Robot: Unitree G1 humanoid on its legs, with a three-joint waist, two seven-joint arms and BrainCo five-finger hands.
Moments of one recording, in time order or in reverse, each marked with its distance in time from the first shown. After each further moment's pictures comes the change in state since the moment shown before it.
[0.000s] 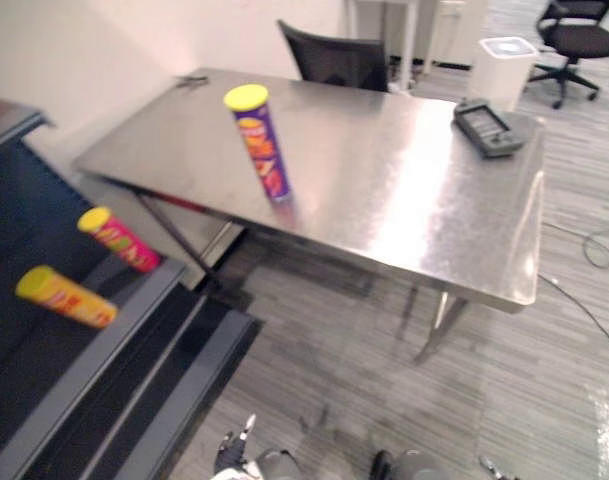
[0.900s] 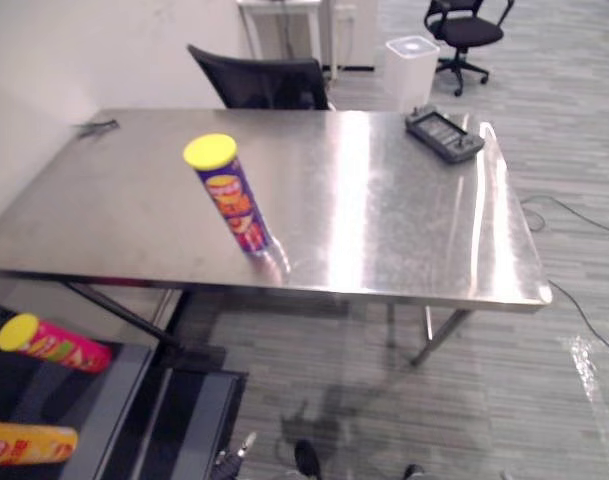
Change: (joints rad) left arm 0.039 0.048 0.002 0.070 0.138 0.014 -0.003; right arm 0.002 0.018 -0.452 0.006 -0.006 0.012 -0.029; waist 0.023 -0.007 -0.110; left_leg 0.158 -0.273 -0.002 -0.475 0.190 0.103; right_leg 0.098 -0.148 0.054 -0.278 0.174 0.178
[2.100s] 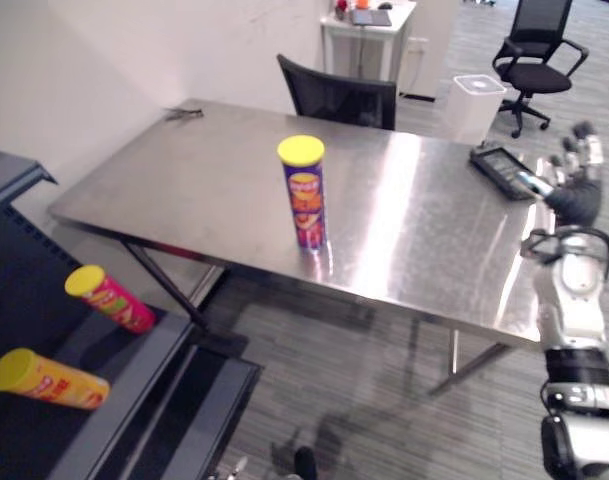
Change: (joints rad) left arm 0.108 0.021 -0.031 -0.071 0.000 0.010 -0.028; right arm -0.612 -0.328 0.837 -0.866 0.008 -0.121 0.038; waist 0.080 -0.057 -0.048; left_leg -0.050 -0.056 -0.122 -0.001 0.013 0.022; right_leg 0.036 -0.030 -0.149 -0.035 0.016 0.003
